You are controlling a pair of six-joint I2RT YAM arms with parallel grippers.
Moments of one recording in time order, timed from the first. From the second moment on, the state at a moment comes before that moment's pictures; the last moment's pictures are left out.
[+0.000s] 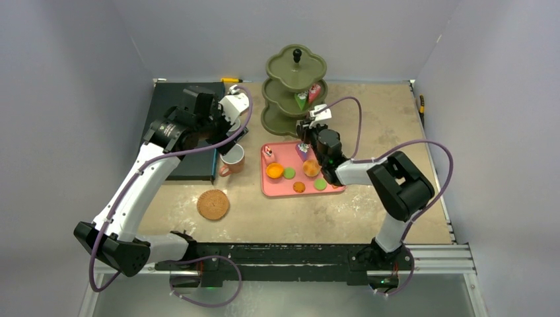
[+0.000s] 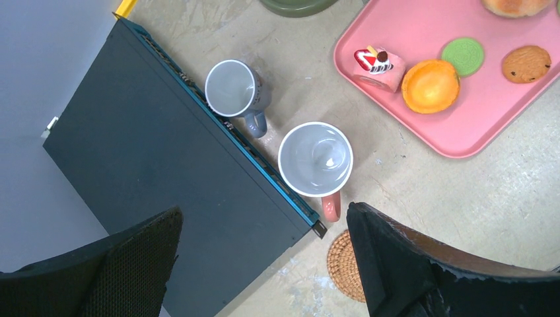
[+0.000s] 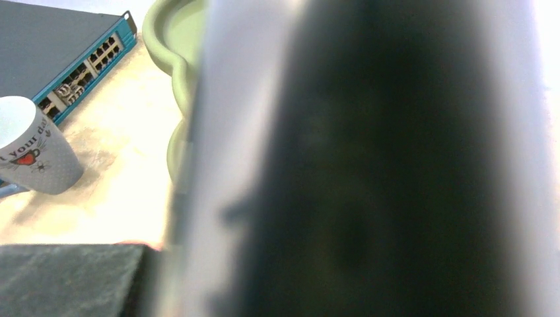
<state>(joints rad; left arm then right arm) -0.43 1.27 1.47 -0.91 0.01 0.46 0.58 1.74 0.76 0.95 0.29 0.05</state>
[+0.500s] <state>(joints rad) -0.43 1.28 1.47 -0.91 0.01 0.48 0.55 1.96 0.87 1.09 0.34 0.01</state>
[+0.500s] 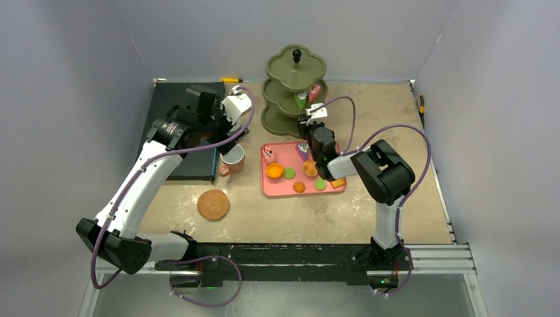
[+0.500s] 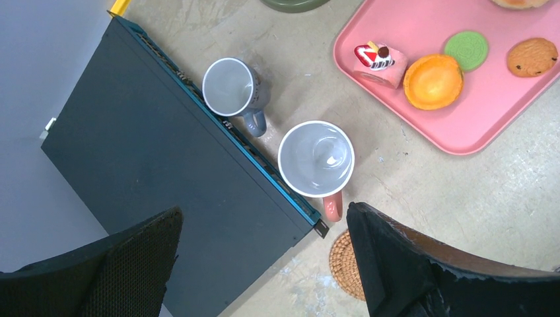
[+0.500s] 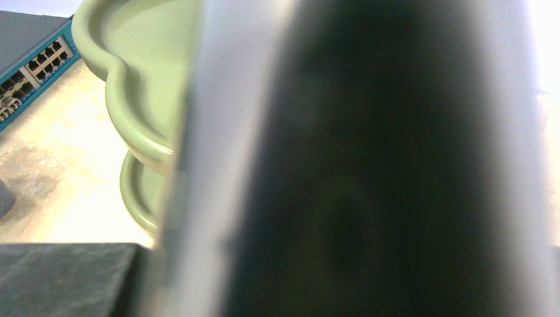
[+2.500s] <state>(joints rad) -0.43 1.31 1.48 -0.94 0.04 0.47 0.80 1.75 0.80 1.00 0.31 0.04</state>
